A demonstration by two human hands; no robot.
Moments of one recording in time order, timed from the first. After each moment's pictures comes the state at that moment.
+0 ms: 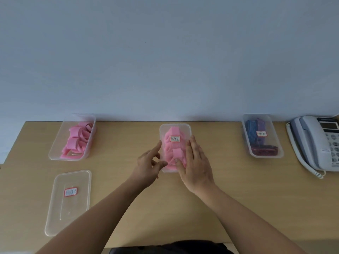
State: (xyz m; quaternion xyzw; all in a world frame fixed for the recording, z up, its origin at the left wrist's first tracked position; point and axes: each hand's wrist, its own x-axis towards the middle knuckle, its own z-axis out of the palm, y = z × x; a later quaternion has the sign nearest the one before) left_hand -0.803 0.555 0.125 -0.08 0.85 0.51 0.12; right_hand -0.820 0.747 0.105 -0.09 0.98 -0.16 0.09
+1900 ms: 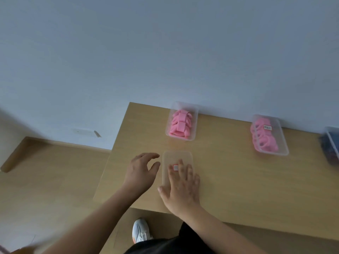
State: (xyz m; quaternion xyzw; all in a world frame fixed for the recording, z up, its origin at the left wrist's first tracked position) left_hand -0.649 0.223 0.146 -0.16 0.90 0.41 0.01; right_hand -0.649 0.384 0.102 -0.15 0.97 -0.07 0.18
